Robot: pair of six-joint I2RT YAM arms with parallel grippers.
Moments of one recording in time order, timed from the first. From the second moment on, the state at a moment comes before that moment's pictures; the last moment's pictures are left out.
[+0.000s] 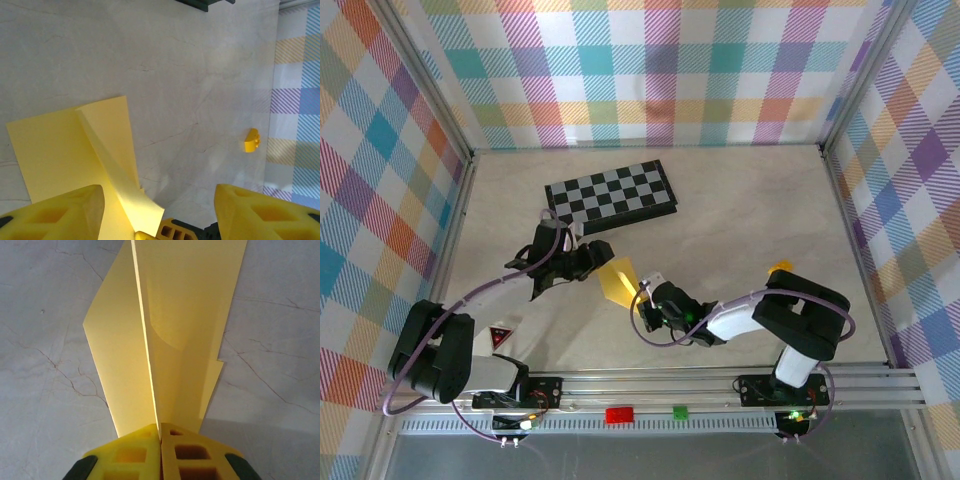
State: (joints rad) left arm -0.36 1.33 0.64 -0.04 0.46 -0.87; right arm 1.06 1.69 0.52 0.49 0.11 0.40
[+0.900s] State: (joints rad) left arm -0.41 1.60 0.54 0.34 0.64 -1.01; right arm 0.99 1.72 0.51 0.59 -0.08 0.50
